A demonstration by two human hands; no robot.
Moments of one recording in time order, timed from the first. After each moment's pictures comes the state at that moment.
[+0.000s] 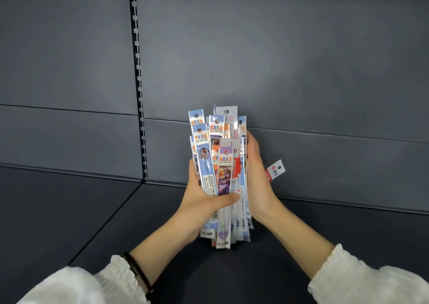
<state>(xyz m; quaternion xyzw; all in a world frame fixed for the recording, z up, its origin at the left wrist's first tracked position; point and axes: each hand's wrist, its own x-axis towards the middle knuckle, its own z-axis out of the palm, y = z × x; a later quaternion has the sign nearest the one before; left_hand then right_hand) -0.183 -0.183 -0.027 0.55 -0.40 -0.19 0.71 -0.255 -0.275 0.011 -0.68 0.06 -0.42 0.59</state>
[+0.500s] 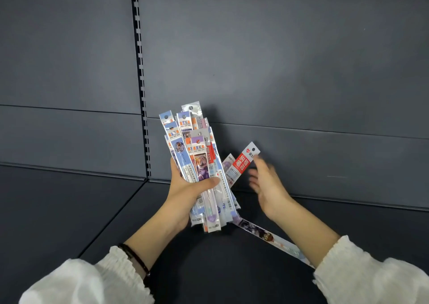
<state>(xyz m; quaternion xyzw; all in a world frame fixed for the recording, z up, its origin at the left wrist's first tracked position) -0.155 -0.175 -0.028 0.52 -0.31 -0.20 0.77 -0.254 -0.307 -0.006 -0.57 0.33 -0.35 0.67</state>
